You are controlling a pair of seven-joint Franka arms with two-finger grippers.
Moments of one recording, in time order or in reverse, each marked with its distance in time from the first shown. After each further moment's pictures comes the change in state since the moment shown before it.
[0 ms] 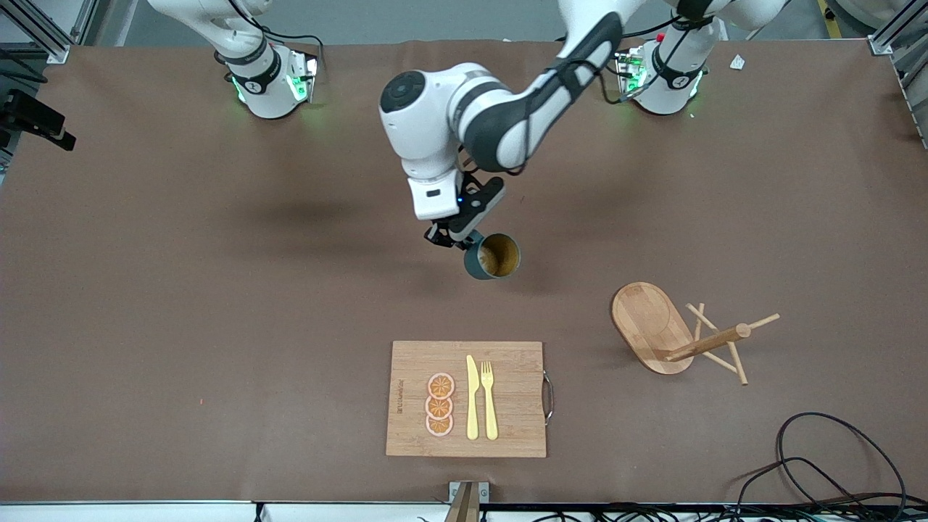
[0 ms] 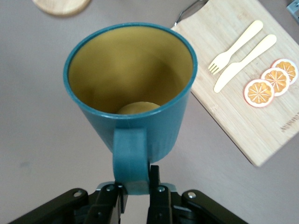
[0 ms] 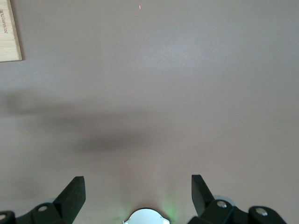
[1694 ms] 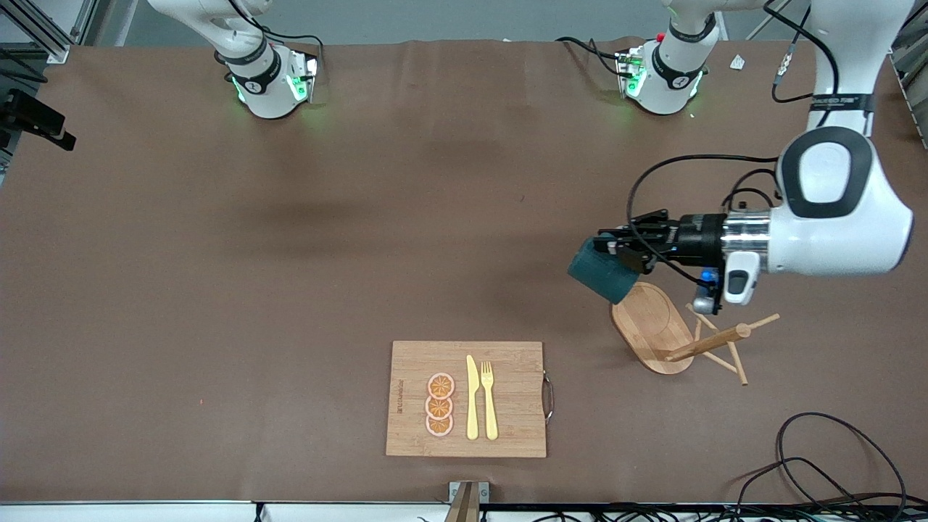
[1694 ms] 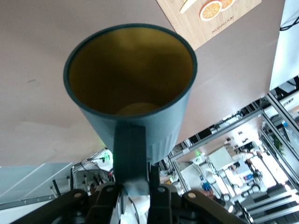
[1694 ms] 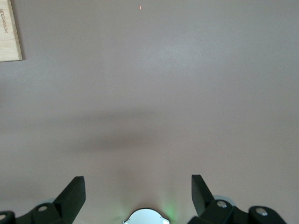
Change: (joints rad) left arm 0.785 -0.332 0.001 -0.436 -1.267 -0.198 1.212; right arm 0.000 0.000 0.001 0.000 0.000 0.000 -0.001
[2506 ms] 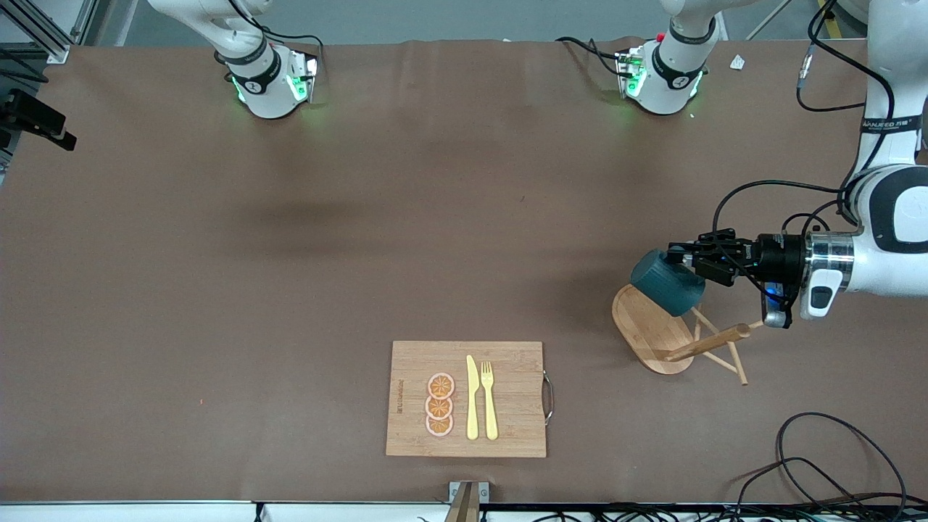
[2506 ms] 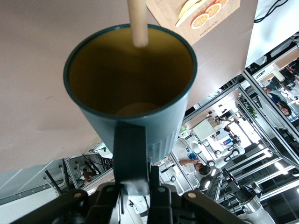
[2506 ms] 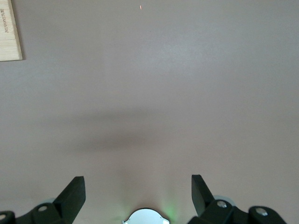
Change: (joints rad) left arm 0.224 0.098 0.000 -0.015 -0.046 -0.147 0.286; right arm 0.000 0.000 0.002 0.000 0.000 0.000 0.000
